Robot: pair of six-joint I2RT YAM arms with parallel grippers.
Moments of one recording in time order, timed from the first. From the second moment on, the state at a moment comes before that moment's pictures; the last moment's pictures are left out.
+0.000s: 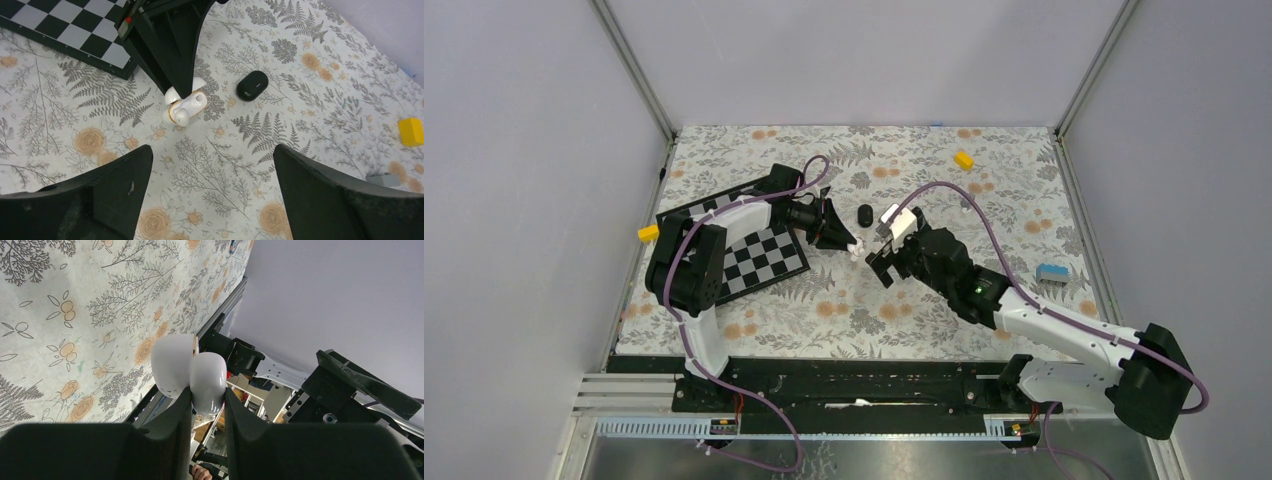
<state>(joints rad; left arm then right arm) -0.33 1.87 1.20 -0.32 1.06 -0.82 0.88 1.10 0.72 0.04 0.15 -0.18</state>
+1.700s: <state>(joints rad) -0.32 1.87 1.20 -0.32 1.07 -0.82 0.80 1.40 0.77 0.17 0.16 -0.13</state>
